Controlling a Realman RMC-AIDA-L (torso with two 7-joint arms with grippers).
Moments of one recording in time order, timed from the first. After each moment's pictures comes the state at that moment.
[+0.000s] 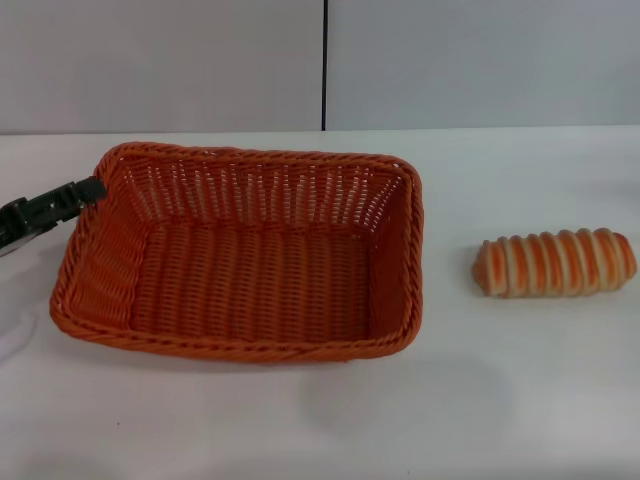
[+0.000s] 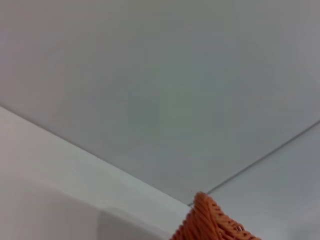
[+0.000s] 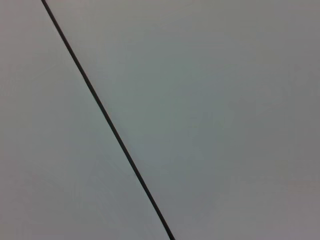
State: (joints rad) left arm -0.32 -2.05 0.41 0.68 1.96 1.50 -1.98; right arm 0.46 2.06 0.02 -0.17 -1.30 -1.16 0.85
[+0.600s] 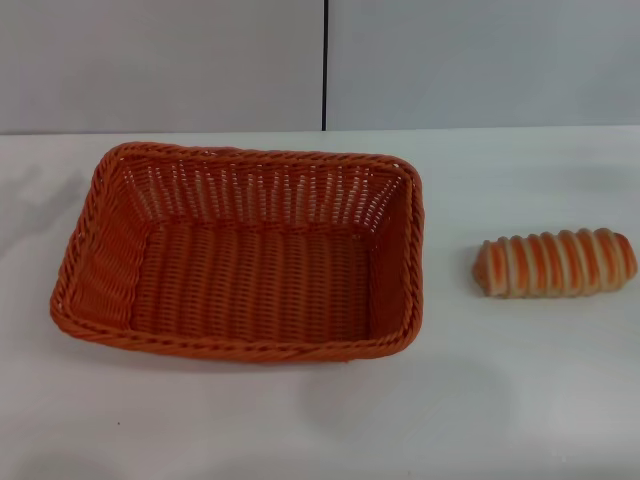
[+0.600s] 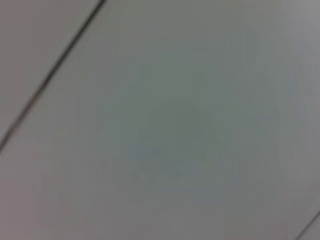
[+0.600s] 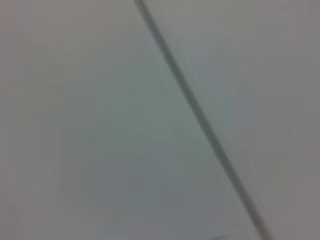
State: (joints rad) left arm -0.30 -2.03 0.26 0.69 1.77 1.52 -1.70; right arm 0.44 2.04 -0.27 -0.28 -1.31 -1.20 1.02
